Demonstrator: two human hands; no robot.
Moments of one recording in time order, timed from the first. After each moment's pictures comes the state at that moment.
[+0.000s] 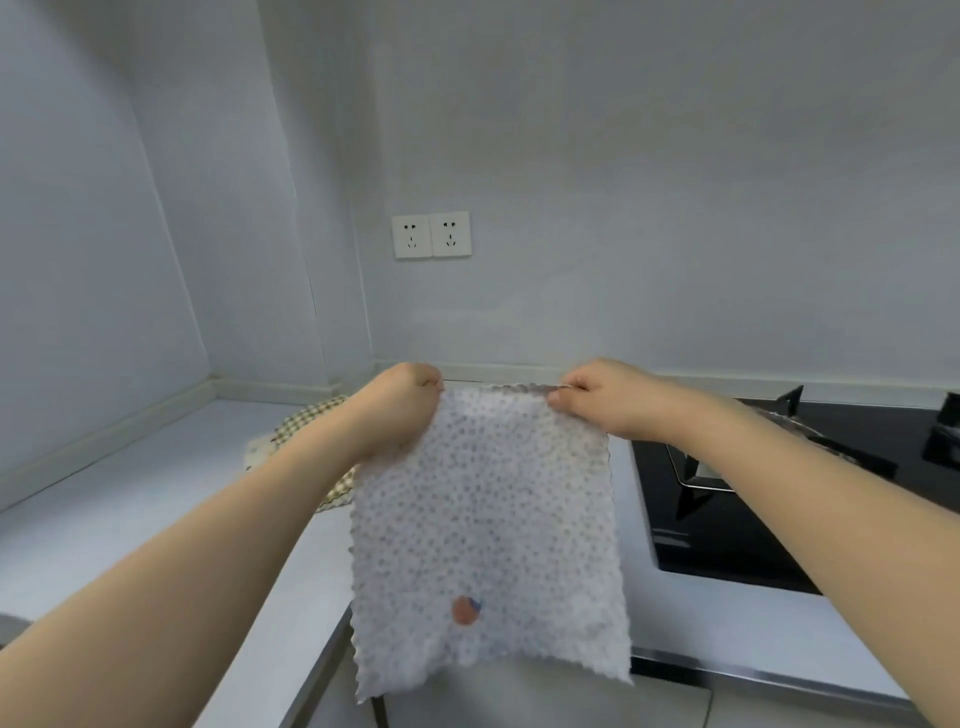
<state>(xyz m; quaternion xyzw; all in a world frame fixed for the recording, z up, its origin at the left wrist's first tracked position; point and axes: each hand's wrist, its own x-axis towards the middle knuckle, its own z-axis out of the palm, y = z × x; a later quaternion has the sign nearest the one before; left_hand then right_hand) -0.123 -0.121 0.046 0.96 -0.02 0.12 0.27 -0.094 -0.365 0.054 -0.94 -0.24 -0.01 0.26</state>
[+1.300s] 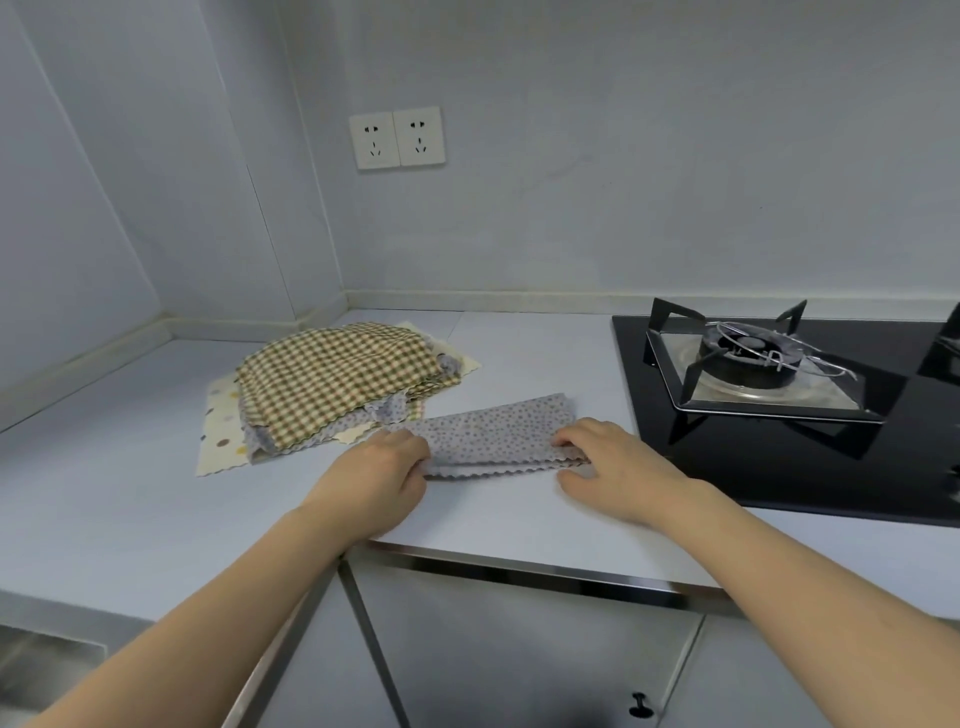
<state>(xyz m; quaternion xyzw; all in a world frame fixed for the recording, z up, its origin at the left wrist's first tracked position) -0.132 -0.097 -0.112 0.97 -0.17 0.16 0.08 -0.083 -0.391 -0.112 -0.95 -0.25 0.00 0.17</state>
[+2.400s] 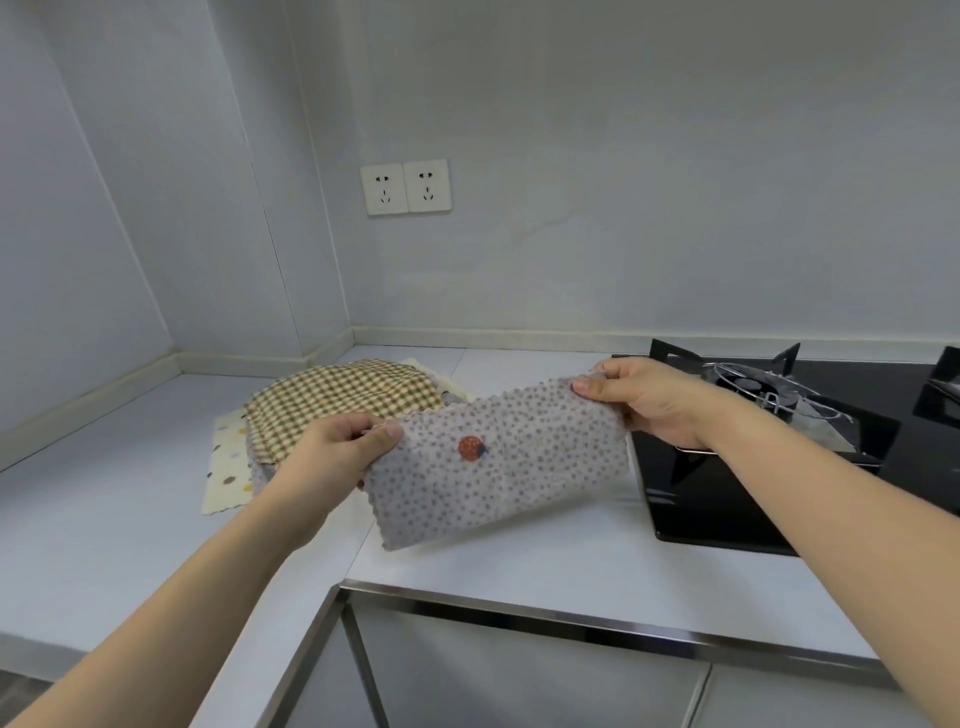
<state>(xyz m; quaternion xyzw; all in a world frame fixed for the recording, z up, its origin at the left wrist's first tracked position) -0.152 -0.096 -0.030 0.81 0.04 0.08 0.58 -0.048 -0.402 -0.006 -0.76 -0.14 0.16 0.62</state>
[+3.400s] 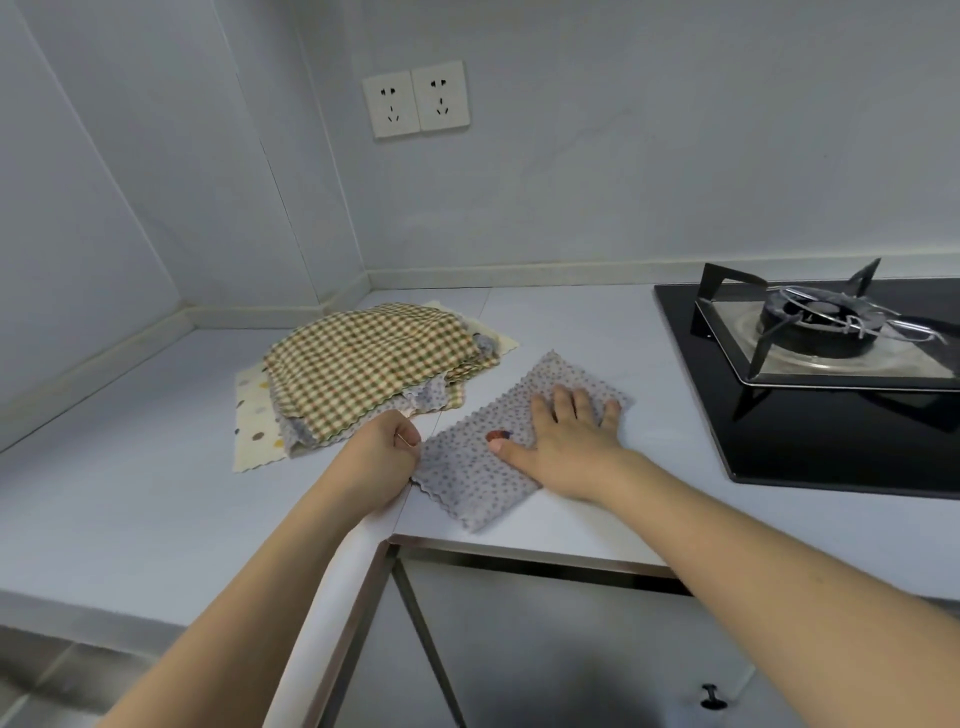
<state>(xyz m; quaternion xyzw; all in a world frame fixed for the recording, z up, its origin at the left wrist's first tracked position) -0.123 -0.066 -0.097 0.93 0.09 0.01 0.36 -0.065 -0.276 -0.124 -0.99 -0.12 0.09 0.08</state>
